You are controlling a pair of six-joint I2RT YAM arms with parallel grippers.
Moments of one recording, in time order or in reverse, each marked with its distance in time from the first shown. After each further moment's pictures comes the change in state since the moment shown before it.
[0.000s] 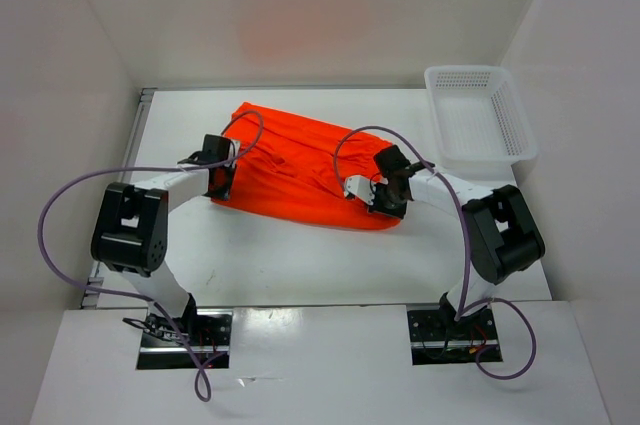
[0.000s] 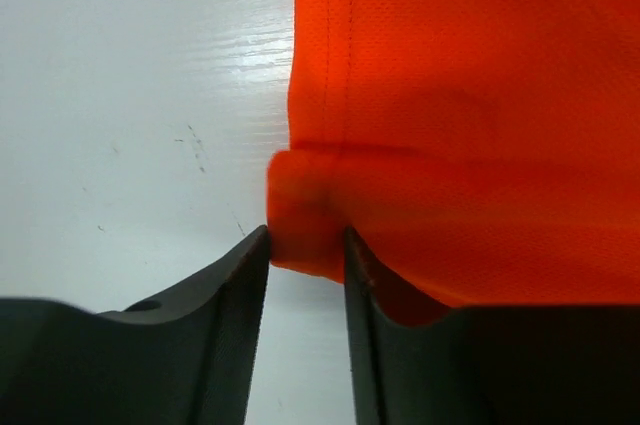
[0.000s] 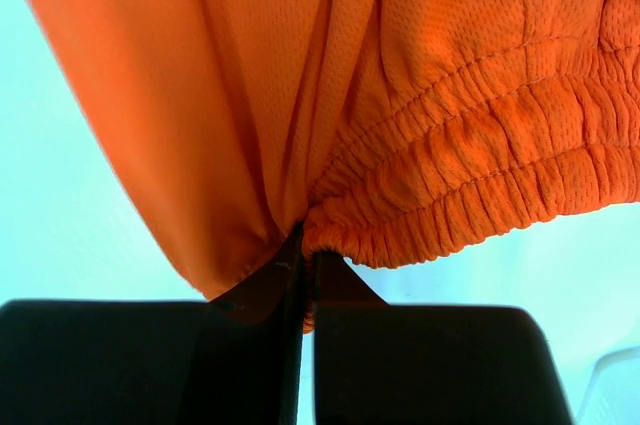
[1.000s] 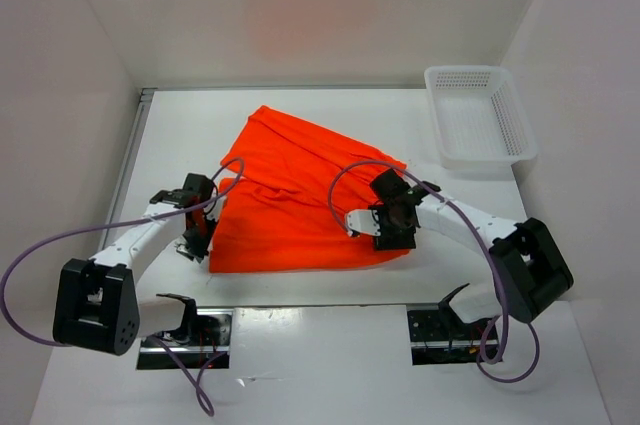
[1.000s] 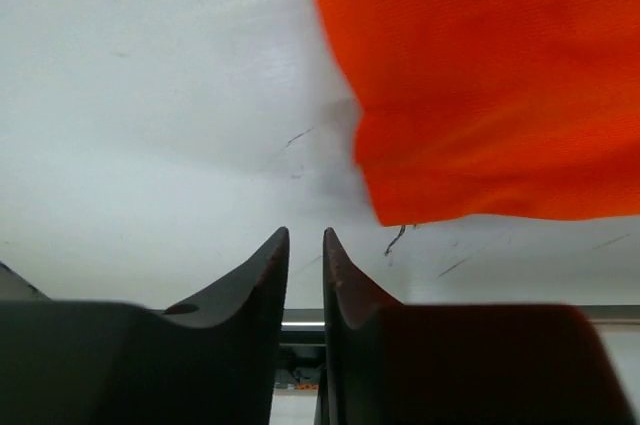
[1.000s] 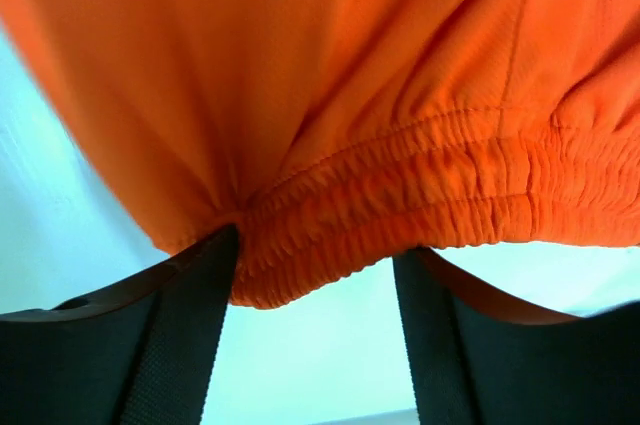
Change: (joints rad) left arm -0.005 -0.465 -0.275 -0.537 0.092 -0.003; right arm 0.146 -0.236 -0.148 -0.158 0.111 -0.166
